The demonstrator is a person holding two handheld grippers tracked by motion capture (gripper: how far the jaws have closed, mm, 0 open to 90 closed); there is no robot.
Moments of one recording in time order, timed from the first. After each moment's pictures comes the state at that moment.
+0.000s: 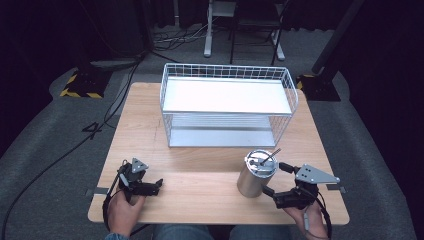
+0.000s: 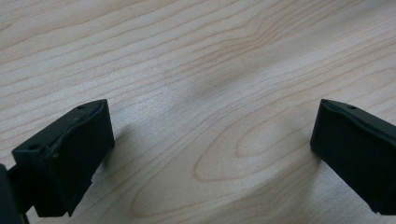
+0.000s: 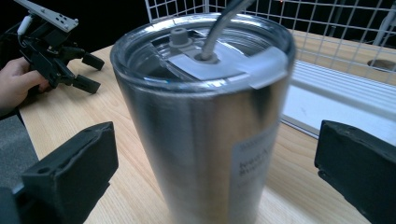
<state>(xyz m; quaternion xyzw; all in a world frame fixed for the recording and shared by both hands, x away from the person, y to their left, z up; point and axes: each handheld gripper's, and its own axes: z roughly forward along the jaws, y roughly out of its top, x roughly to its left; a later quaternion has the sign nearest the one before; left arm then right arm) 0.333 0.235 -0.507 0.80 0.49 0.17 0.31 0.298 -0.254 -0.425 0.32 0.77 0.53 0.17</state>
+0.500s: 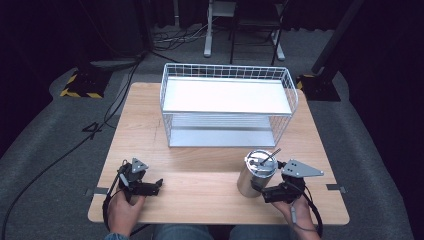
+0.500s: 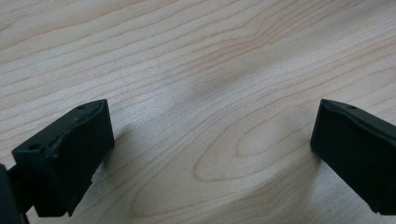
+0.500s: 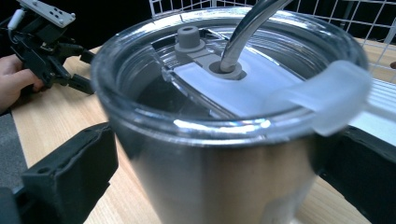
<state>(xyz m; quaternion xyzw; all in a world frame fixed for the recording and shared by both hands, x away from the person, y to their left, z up) 0.333 0.235 -0.507 0.80 0.49 0.17 0.31 0.316 -0.229 -0.434 0.31 0.78 0.52 0.17</state>
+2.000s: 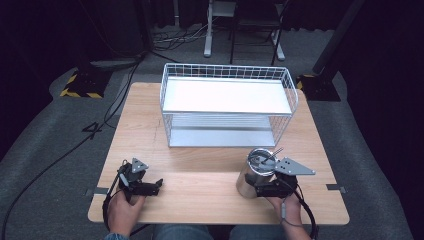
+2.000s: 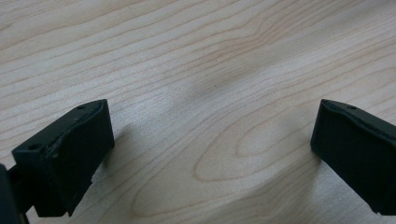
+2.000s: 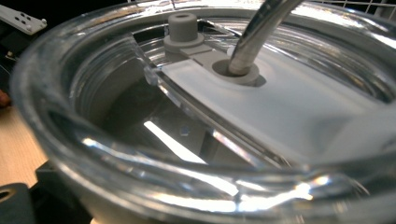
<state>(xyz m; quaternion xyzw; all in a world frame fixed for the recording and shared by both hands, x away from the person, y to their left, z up) 0.333 0.236 -0.507 0.80 0.49 0.17 0.31 0.325 -0.214 -0.442 0.34 0.76 0.52 0.19</state>
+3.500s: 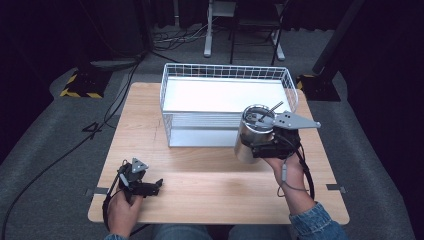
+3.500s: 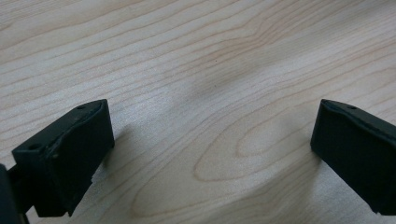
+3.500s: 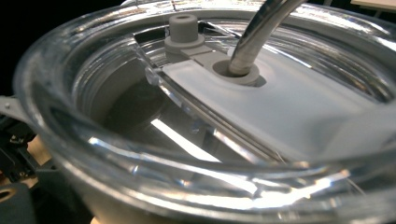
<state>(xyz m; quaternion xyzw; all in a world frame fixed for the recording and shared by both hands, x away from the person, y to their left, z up) 0.333 0.235 -0.507 0.80 0.49 0.17 0.31 0.368 -0.180 -0.312 0.31 0.77 0.51 0.23</state>
